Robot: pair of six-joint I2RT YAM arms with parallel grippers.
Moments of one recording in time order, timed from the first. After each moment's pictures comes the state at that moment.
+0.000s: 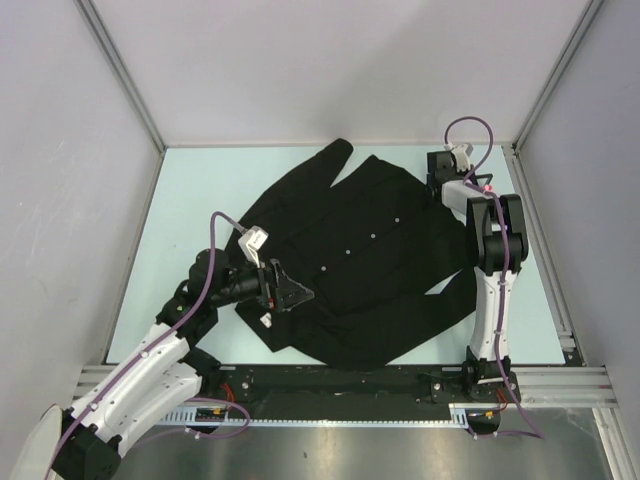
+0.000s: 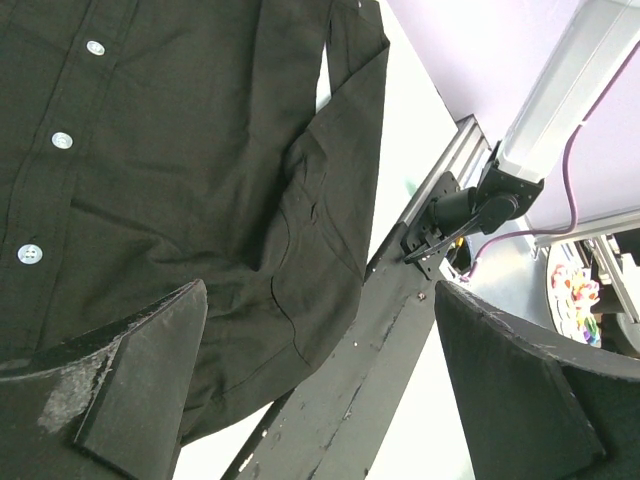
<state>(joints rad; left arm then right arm) -0.51 0.69 0.48 -0.12 0.58 -0.58 0.11 2.24 1.57 -0.14 1.02 -0.10</state>
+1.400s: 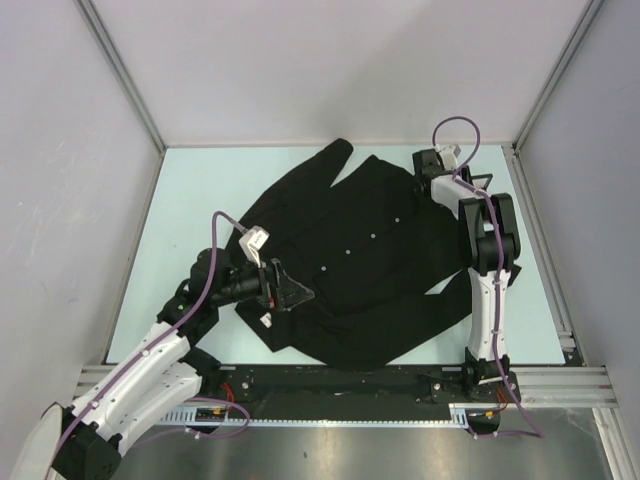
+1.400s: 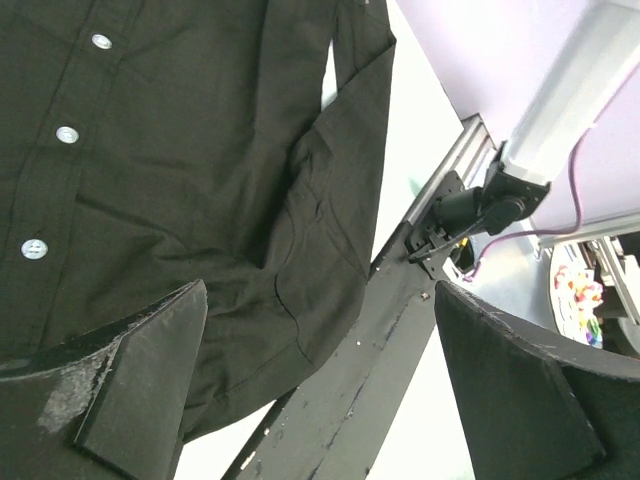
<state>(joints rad) -0.51 0.70 0.48 -0.12 0.57 -0.57 0.17 2.27 1.66 -0.36 1.00 0.02</state>
